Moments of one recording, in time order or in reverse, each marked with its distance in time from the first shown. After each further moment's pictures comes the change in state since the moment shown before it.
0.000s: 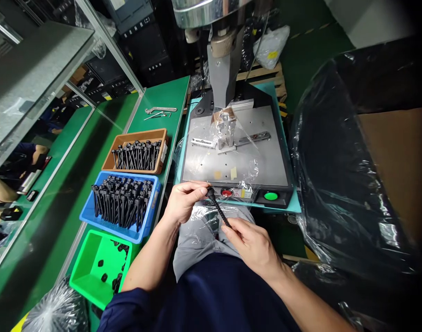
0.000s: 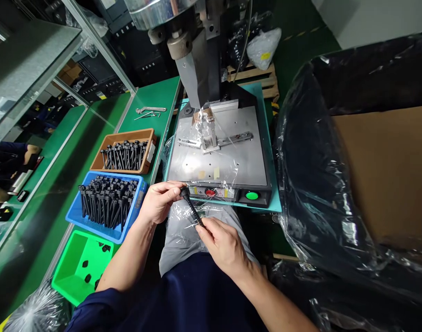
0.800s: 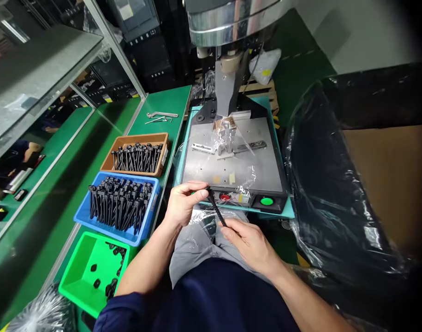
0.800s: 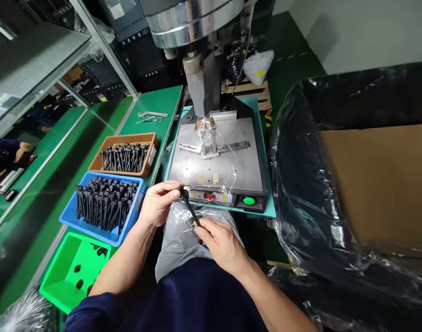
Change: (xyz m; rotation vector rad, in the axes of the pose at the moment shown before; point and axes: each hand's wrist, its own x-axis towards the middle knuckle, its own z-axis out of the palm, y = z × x) left_hand -0.003 0.005 0.002 -0.035 0.025 0.185; right_hand 0.011 -0.005 -0.006 0.061 -0.114 0.032
